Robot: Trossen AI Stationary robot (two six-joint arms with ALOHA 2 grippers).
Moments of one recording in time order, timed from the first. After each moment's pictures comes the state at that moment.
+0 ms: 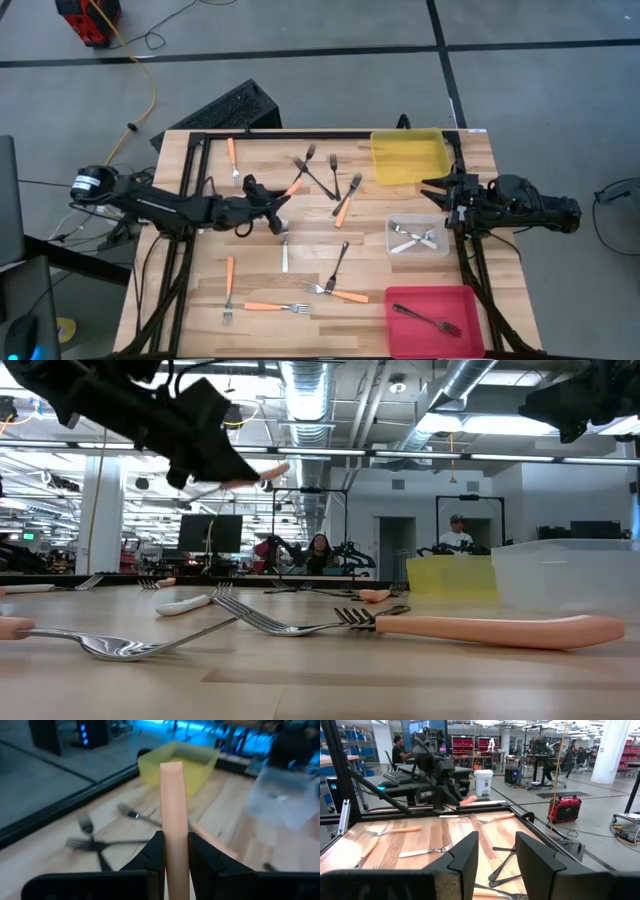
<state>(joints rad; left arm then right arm) -0.09 1.18 0.46 0.35 -0.63 -0.31 0.02 0.01 0.37 -0.34 0.27 -0.01</state>
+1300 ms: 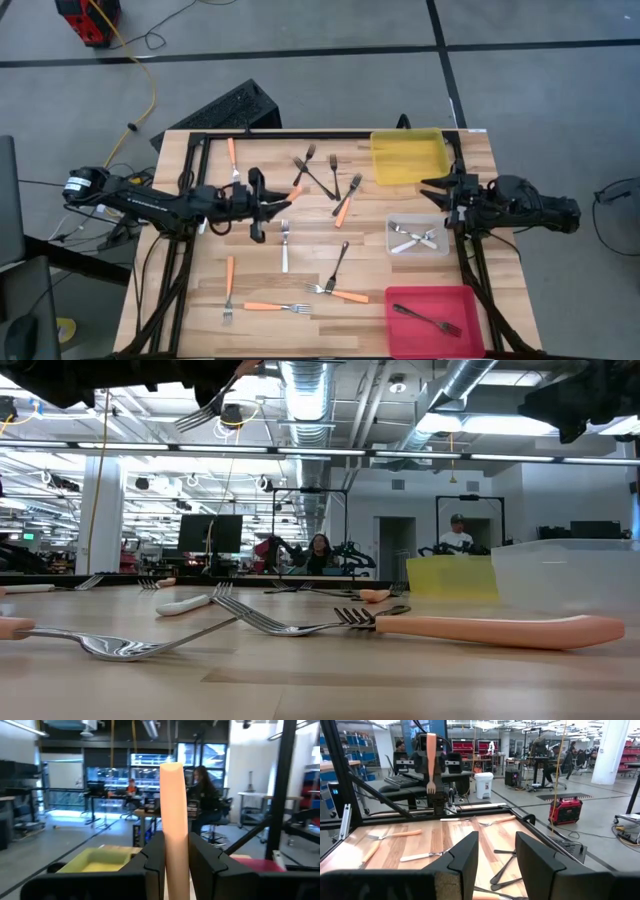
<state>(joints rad) -0.08 1.08 0.44 0.85 -0.20 0.00 0.02 0.01 0.35 -0.31 0.27 0.00</state>
